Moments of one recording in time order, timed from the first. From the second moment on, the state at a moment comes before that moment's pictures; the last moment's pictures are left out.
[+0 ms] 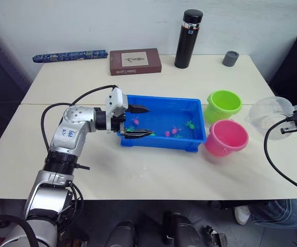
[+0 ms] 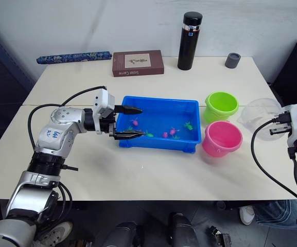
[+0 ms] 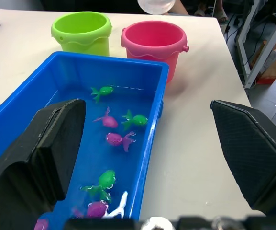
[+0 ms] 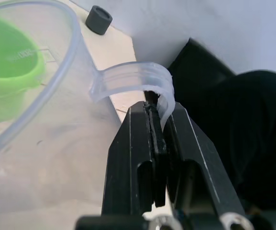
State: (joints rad) left arm -0.78 0.49 -0.09 0.25 -0.31 0.28 -1.16; right arm -0.13 -0.80 -0.44 -0.17 0.08 0.38 0.22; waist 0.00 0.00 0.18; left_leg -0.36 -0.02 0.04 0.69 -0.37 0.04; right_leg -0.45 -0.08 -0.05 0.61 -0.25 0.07
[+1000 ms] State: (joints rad) left arm -0.77 0.48 -0.10 0.25 -0.30 0.27 -1.15; right arm -0.10 -0.85 -0.32 -0.19 -0.23 0.23 0.29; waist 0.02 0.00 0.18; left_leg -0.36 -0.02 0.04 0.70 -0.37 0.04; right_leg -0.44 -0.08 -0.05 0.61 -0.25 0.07
